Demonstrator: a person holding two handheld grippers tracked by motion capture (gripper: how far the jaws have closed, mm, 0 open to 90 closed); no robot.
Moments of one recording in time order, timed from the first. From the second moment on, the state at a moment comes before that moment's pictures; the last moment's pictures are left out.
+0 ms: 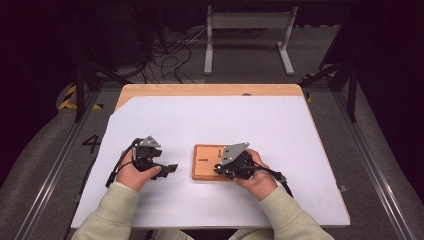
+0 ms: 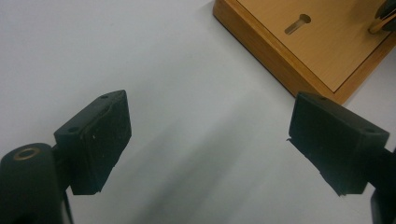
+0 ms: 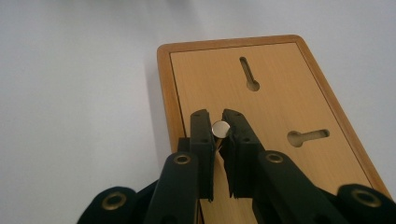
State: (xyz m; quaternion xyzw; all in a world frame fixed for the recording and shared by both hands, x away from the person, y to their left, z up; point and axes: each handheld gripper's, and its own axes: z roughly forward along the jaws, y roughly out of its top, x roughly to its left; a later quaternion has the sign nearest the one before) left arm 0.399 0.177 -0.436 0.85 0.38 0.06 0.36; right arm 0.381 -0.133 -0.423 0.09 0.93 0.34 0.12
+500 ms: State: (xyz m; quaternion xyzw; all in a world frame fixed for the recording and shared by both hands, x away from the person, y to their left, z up) left arm 0.402 0.160 -0.432 0.86 0.35 0.04 0.37; right arm 0.356 -0.127 -0.423 0.04 0.93 0.30 0.21
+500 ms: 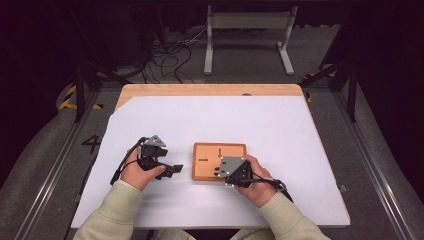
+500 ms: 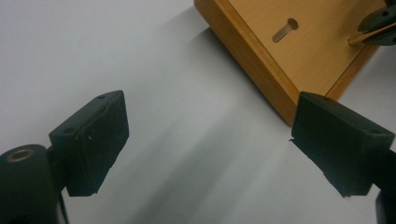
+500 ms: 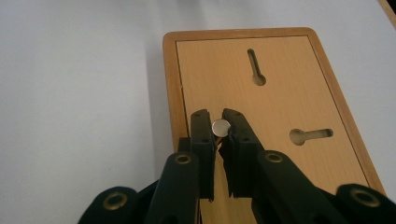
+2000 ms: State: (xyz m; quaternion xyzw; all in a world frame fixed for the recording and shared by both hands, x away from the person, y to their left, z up) left arm 0.427 0.111 -0.428 0.83 0.34 0.00 0.44; right arm 0.317 -0.119 -0.432 -0.01 0.91 0.26 0.31
